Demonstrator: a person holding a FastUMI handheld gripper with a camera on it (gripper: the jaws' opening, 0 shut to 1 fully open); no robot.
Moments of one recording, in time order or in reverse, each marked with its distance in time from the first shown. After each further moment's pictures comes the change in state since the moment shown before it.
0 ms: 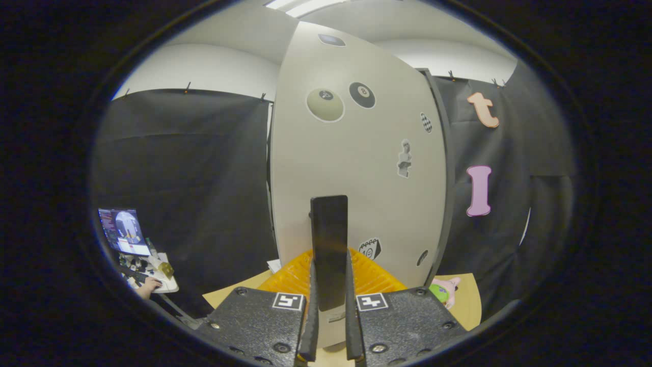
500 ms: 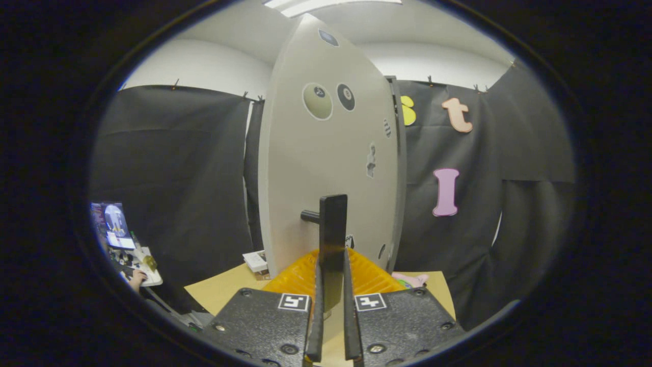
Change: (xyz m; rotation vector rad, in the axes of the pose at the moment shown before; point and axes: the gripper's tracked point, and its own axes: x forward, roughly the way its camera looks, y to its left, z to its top) arm -0.061 -0.051 -0.004 -0.009 0.014 -0.164
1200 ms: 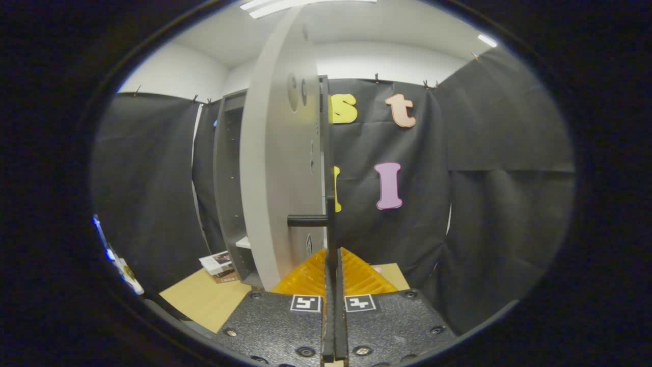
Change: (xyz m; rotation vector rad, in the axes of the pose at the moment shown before) arm -0.034 -0.107 -0.002 0.126 -0.001 -0.188
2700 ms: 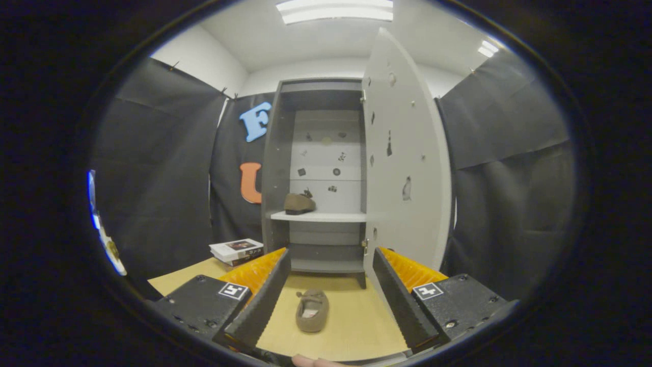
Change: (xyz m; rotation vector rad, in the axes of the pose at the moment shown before) arm -0.007 0.175 -0.220 -0.121 -0.120 -0.044
